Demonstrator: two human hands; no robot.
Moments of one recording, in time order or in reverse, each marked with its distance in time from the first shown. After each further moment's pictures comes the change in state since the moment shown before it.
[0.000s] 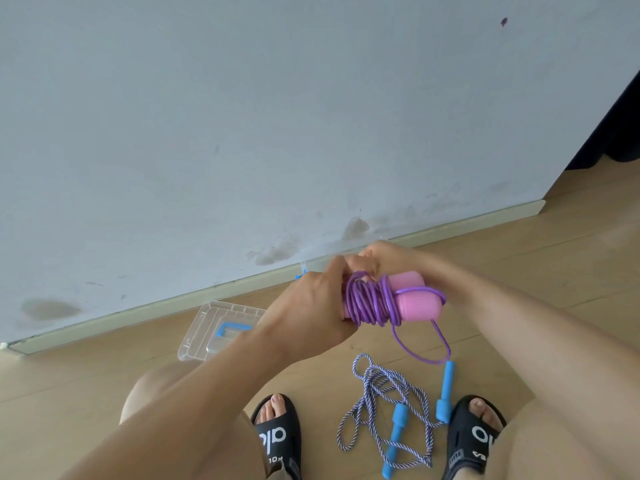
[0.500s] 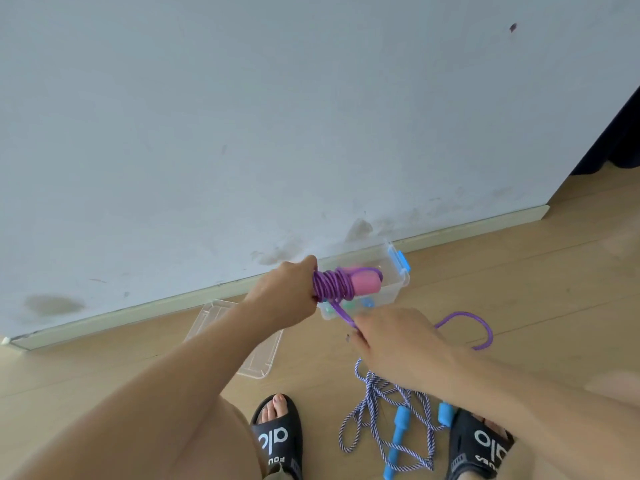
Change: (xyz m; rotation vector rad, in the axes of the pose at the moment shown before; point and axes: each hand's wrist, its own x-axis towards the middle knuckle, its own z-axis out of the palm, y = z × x) left_hand 0.017 -0.061 0.000 0.255 -0.147 -0.323; right_hand -0.085 -0.021 0.074 -0.673 0.262 -0.119
